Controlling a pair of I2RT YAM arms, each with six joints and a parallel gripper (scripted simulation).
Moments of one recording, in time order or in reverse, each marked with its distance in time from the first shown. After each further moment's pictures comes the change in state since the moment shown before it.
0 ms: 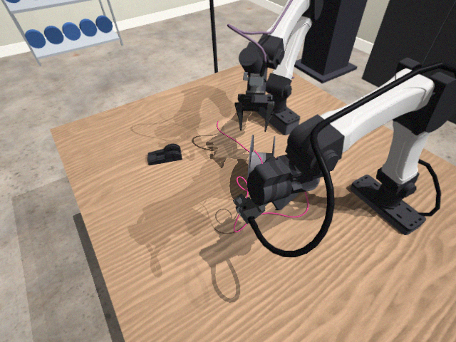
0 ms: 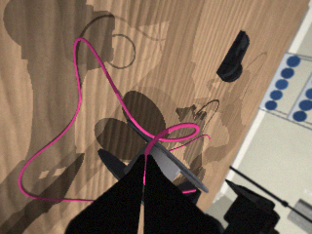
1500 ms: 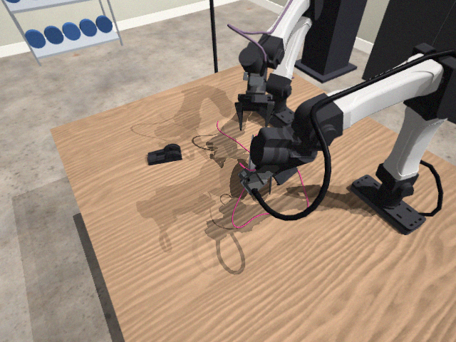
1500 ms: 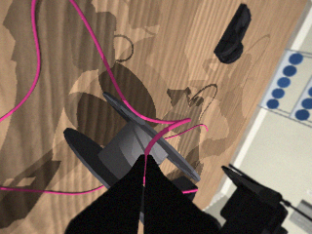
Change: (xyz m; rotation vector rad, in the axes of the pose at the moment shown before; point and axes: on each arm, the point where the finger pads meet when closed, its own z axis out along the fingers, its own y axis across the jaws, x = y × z) left arm 0.055 -0.032 0.031 -0.007 -0.003 -0.001; right arm 0.000 0.000 0.000 0.000 -0.001 0.000
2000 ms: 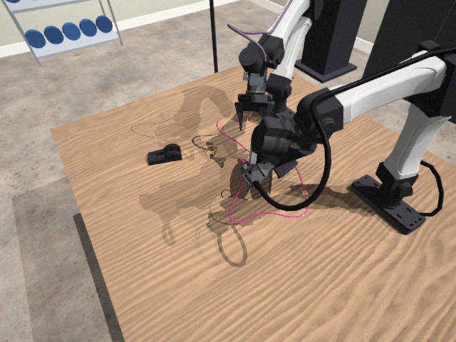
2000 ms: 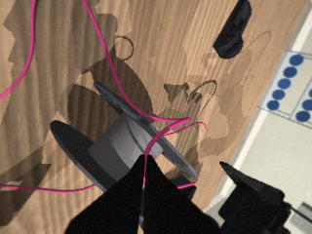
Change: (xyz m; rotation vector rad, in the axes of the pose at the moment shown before) left arm 0.016 -0.010 0.009 -0.004 -0.008 -0.004; right arm 0.000 0.000 0.000 0.000 0.000 0.000
